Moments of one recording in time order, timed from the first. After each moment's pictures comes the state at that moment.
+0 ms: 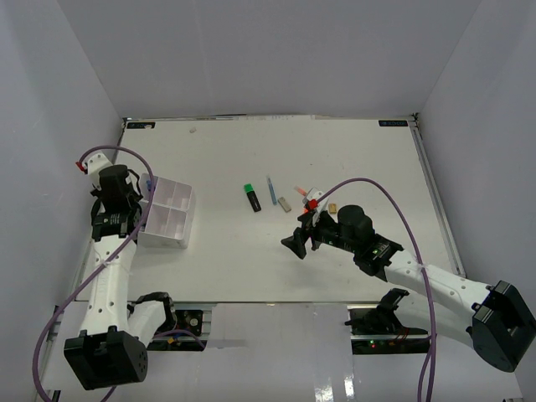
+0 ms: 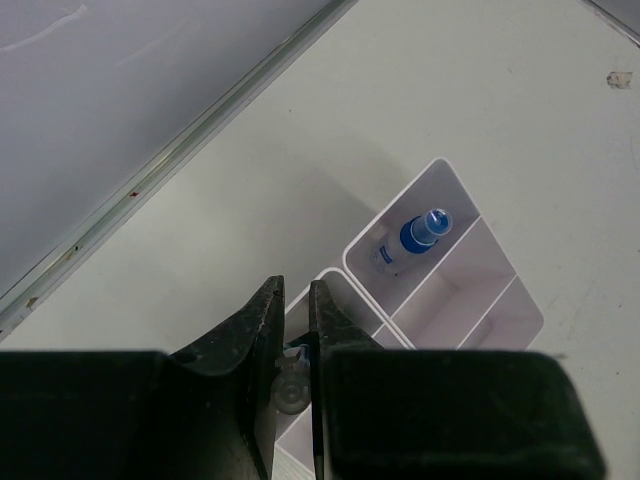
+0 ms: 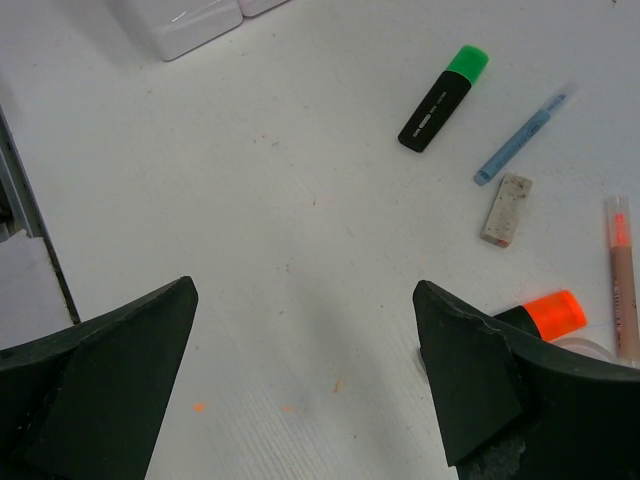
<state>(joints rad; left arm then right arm) 0.14 0.94 0.89 -0.45 -0.47 -0.34 0.80 0.98 0.47 0.20 -0.27 0.02</state>
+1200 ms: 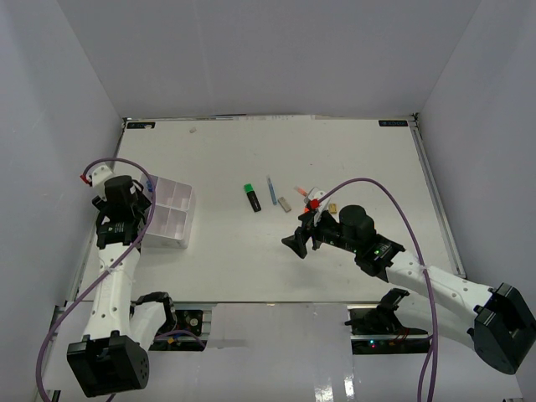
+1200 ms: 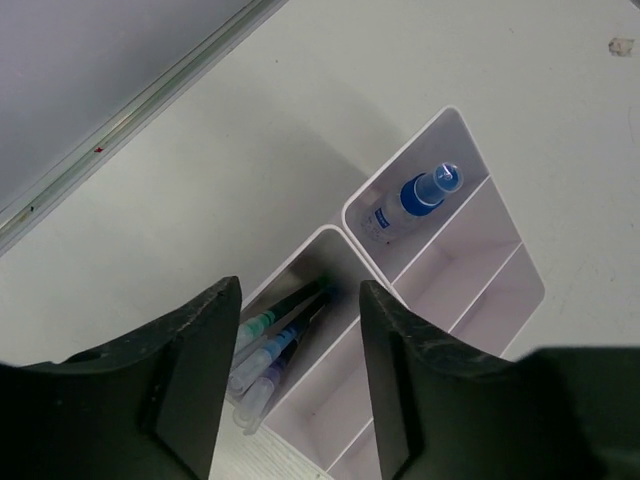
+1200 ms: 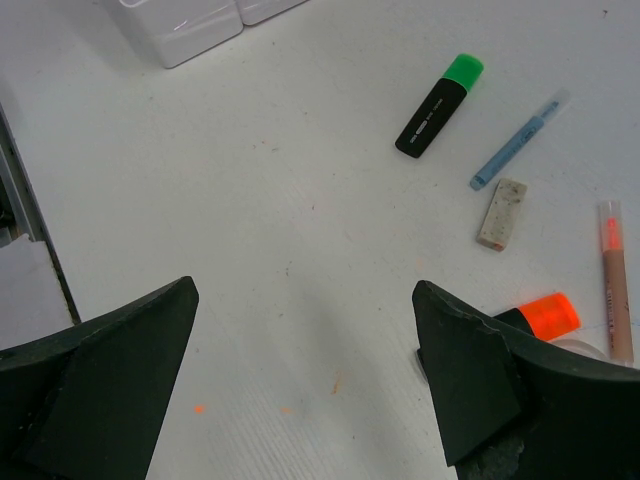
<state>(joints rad) 0.14 0.89 0.77 -0.43 -0.43 -0.41 0.80 0.96 0.47 0.20 -0.27 0.02</state>
